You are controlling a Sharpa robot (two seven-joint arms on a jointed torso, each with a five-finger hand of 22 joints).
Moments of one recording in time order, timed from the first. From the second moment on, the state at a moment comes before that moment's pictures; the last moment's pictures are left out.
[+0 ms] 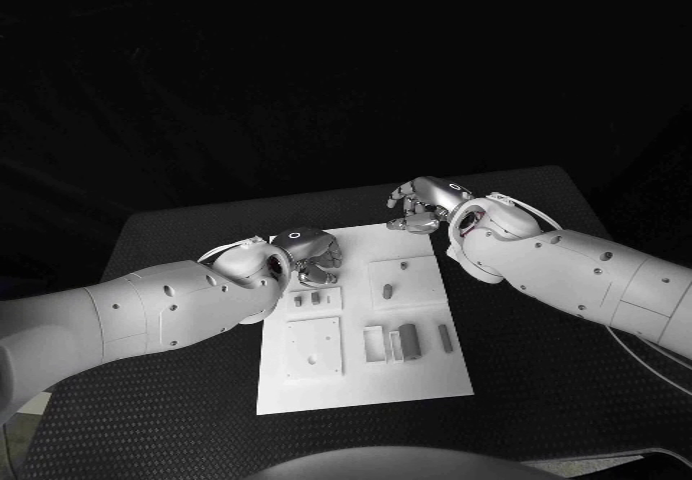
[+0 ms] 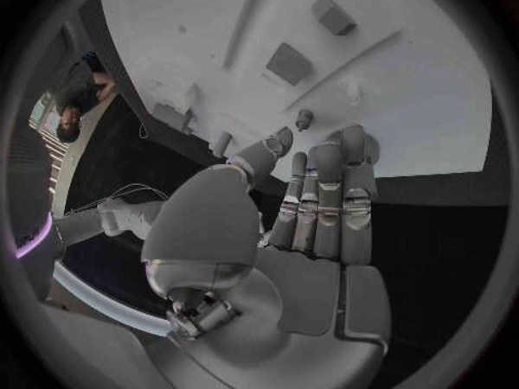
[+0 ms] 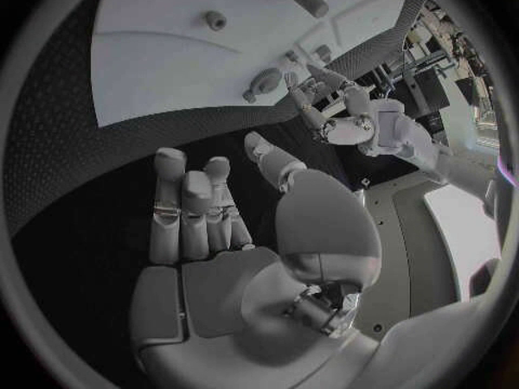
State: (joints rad) left arm 1.19 -0.57 -0.23 1.23 -1.50 -0.36 -0.03; left_hand 1.19 -0.13 0.56 -0.28 0.06 0.92 0.15 0.16 0.64 1.07 0.12 0.10 0.25 1.11 0.01 1.09 0.58 0.03 1.26 -0.10 0.21 1.27; right arm 1.13 -0.60 0.06 1.20 -1.47 -0.34 -0.10; right_hand 1.03 -0.13 0.58 -0.20 0.04 0.80 0.16 0.17 0.60 1.01 0.06 1.00 0.91 1.19 -0.06 1.35 0.91 0.22 1.18 -0.02 0.80 1.31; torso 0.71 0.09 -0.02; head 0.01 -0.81
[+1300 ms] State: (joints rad) left arm 1.18 -0.53 -0.23 1.17 -1.51 -0.32 -0.06; left_hand 1.17 -0.13 0.56 -0.29 0.06 0.93 0.15 0.17 0.62 1.12 0.11 0.10 0.25 1.14 -0.01 1.13 0.59 0.04 1.29 -0.10 0.23 1.31; right arm 1.13 -0.60 0.06 1.20 -1.47 -0.35 -0.10; right_hand 1.03 -0.13 0.58 -0.20 0.04 0.80 0.16 0.17 0.60 1.01 0.06 1.00 0.91 1.19 -0.06 1.35 0.91 0.22 1.18 -0.02 0.80 1.31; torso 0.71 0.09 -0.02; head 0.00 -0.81
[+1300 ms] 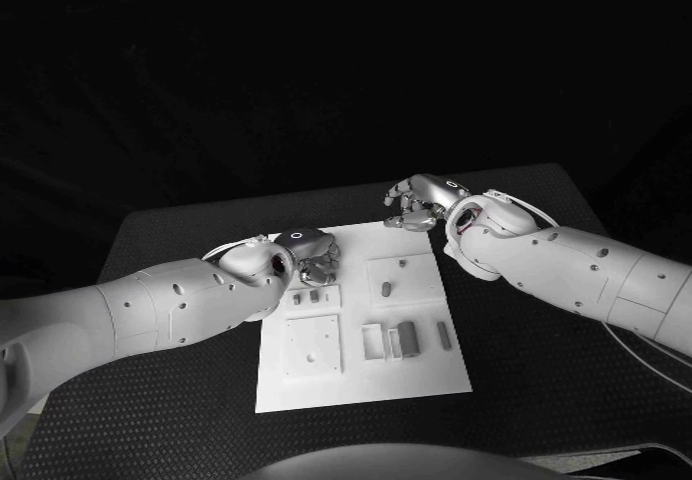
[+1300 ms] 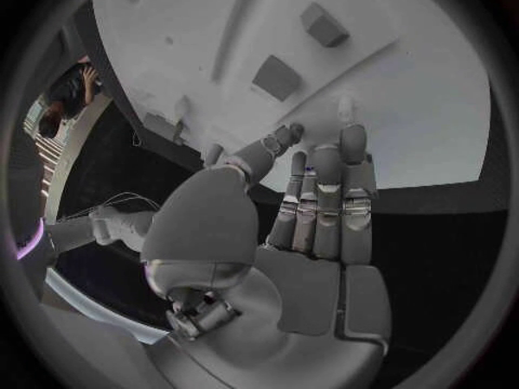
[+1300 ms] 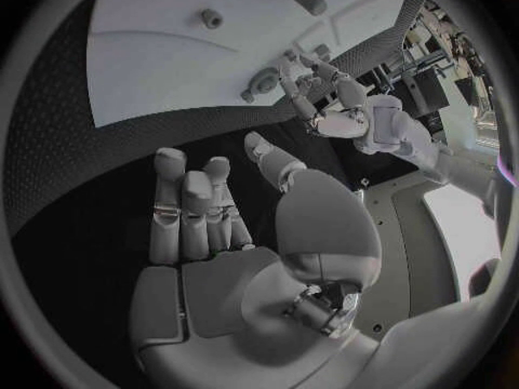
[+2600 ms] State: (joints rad) left arm 1.16 -0.51 -0.23 1.14 -1.52 -0.33 -0.07; left_hand 1.17 -0.10 0.58 -0.28 0.08 0.97 0.15 0.20 0.61 1.16 0.09 0.12 0.27 1.15 -0.02 1.15 0.59 0.04 1.30 -0.11 0.23 1.31; right arm 1.13 -0.60 0.06 1.20 -1.47 -0.34 -0.10; right_hand 1.03 -0.13 0.58 -0.20 0.04 0.80 0.16 0.17 0.60 1.01 0.06 1.00 0.91 1.19 -0.06 1.35 0.91 0.22 1.18 -0.01 0.80 1.31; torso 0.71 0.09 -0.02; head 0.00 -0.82
